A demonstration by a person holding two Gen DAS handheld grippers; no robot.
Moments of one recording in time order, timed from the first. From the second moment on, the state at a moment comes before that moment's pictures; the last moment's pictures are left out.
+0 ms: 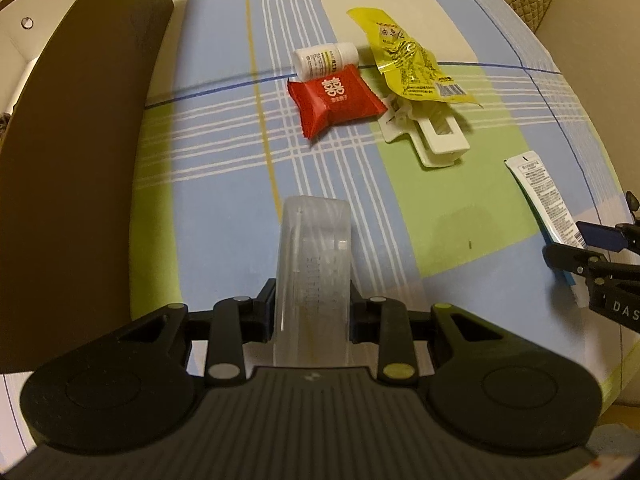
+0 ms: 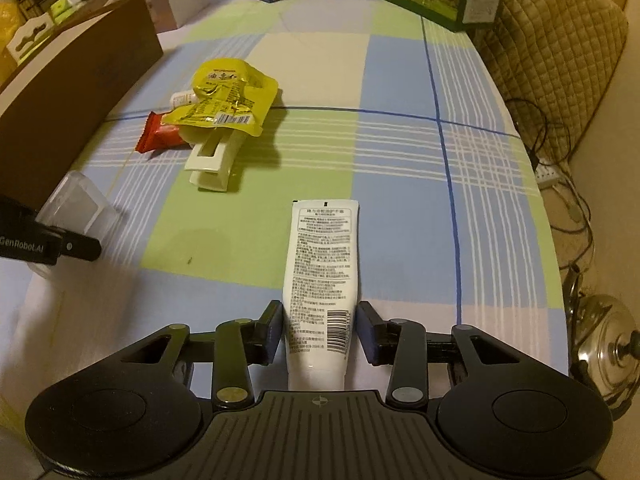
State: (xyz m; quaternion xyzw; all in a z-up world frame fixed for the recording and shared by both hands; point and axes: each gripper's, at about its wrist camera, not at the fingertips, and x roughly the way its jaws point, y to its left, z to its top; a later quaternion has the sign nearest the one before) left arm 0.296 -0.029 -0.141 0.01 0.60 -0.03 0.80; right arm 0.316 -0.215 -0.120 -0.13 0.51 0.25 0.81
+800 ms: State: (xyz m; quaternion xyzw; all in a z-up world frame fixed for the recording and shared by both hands) left arm 0.275 -0.025 -0.124 0.01 0.58 -0.03 0.82; right arm 0.296 -0.226 -0.115 -0.08 0.53 0.27 0.80
